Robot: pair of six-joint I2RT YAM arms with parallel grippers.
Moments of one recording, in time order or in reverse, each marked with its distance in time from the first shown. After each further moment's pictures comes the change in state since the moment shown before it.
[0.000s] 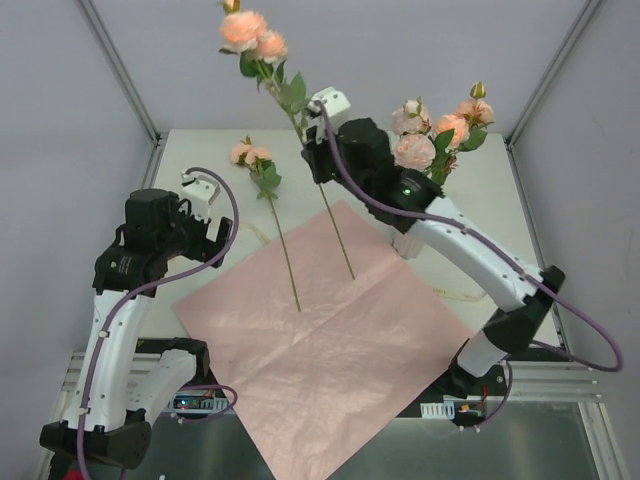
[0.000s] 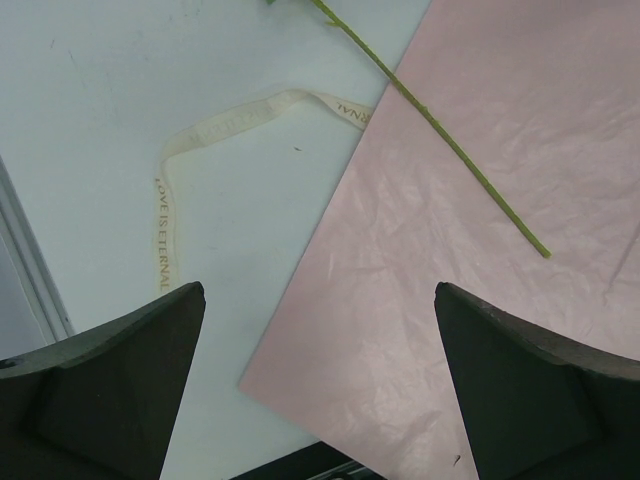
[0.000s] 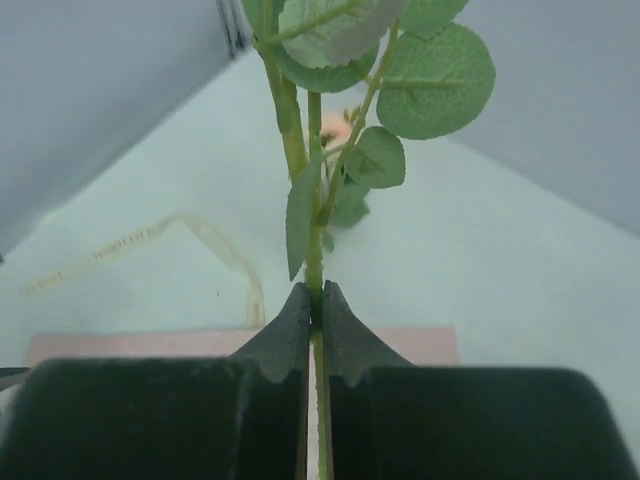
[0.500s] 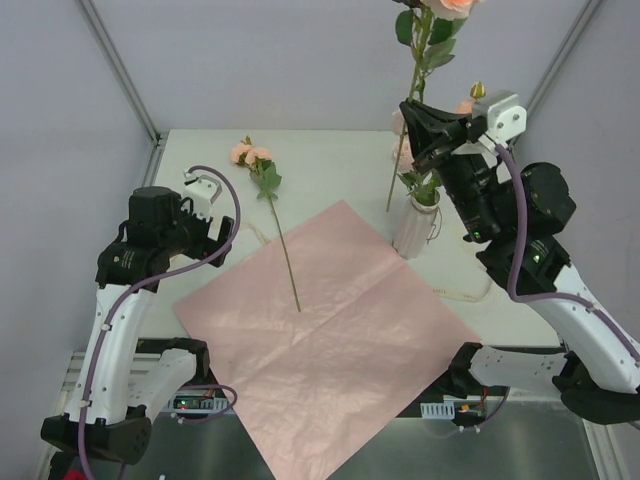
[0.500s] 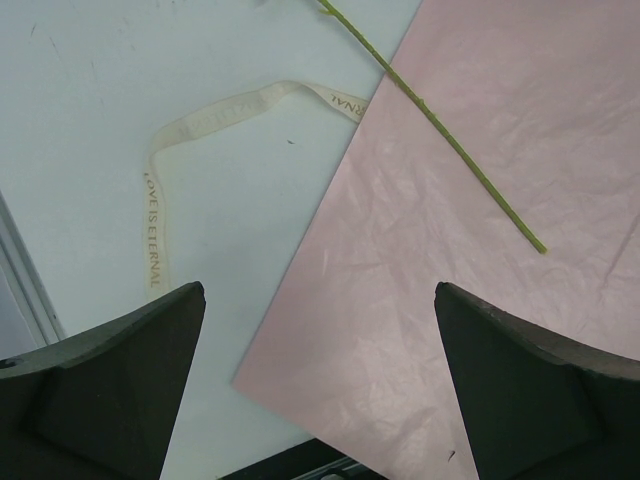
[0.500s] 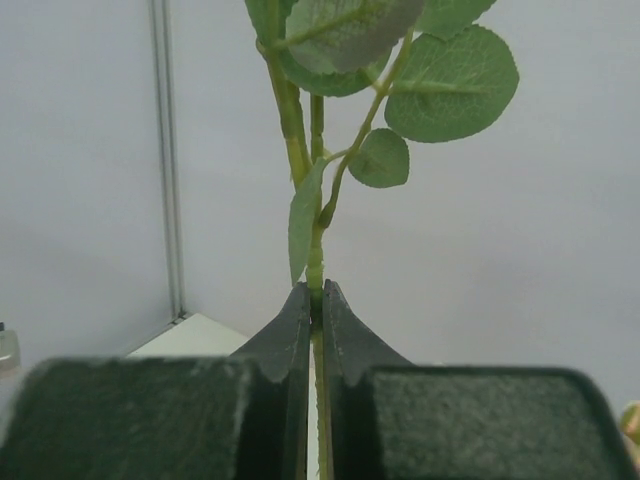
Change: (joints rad) left arm 0.006 0.027 0.000 -0.006 0.008 -0.011; right arm 0.003 -0.572 -0.247 0.465 0.037 -0.322
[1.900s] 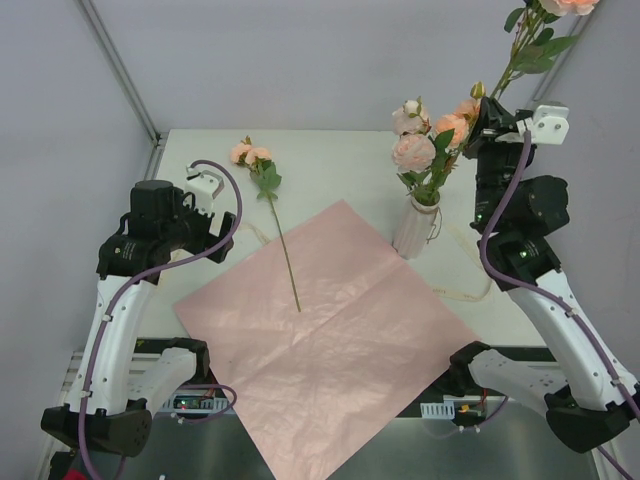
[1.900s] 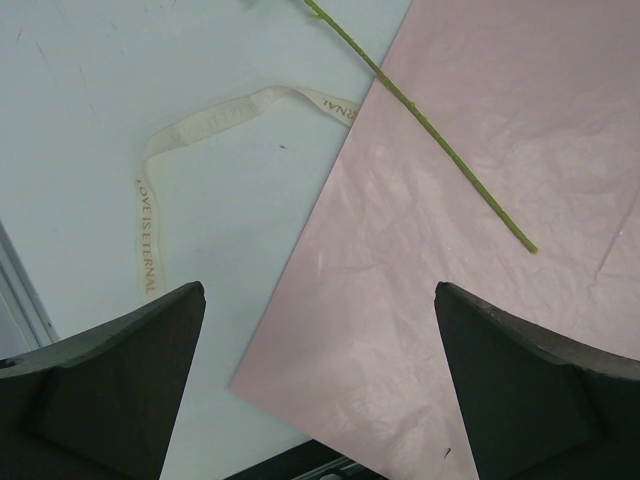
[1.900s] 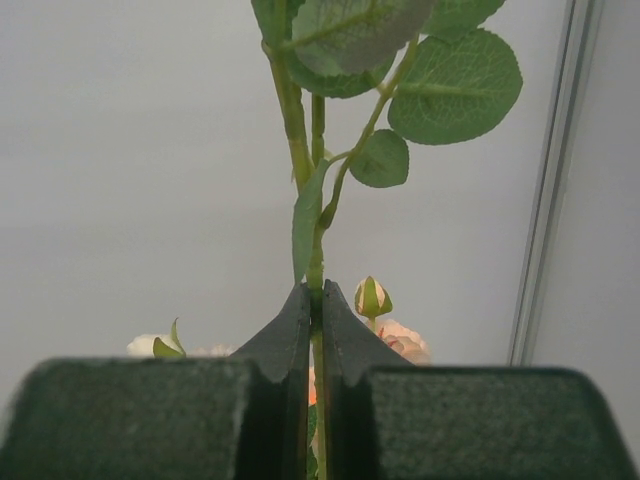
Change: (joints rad) left arm 0.000 0.046 0.037 -0.011 0.023 0.003; right arm -0.357 -0.128 -0.311 0.264 0.254 0.019
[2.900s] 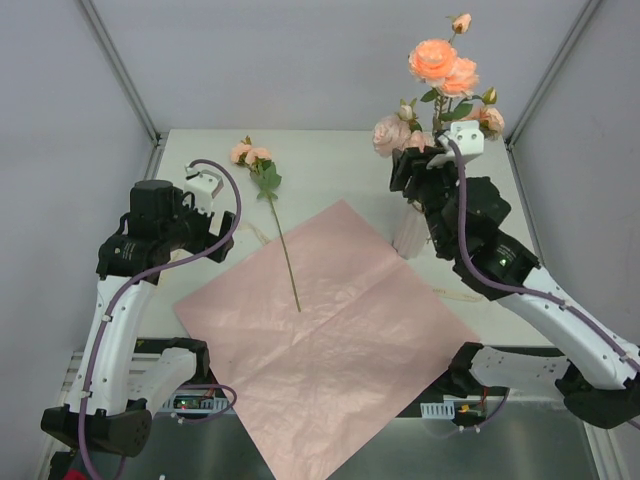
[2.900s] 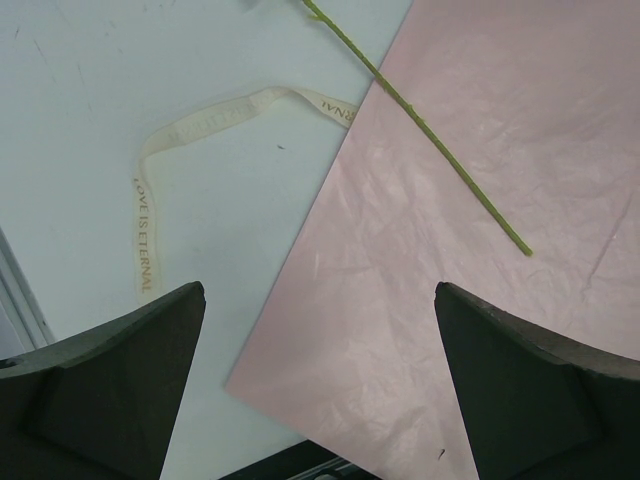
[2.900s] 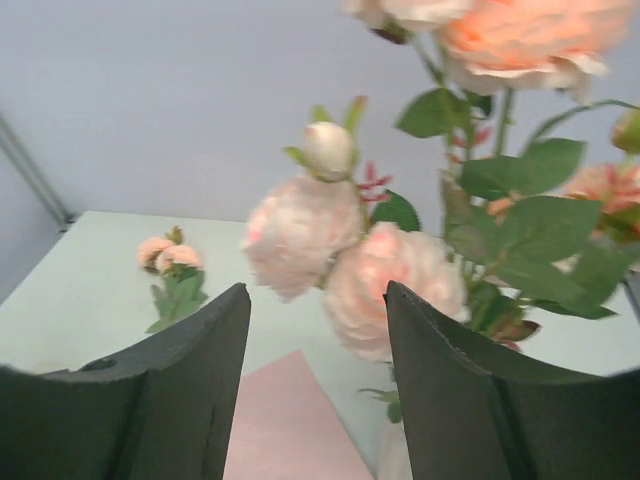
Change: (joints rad) left arm 0.000 -0.002 0.000 0.000 0.000 -0.012; right arm 0.290 0.043 0.030 -0.424 0.161 0.220
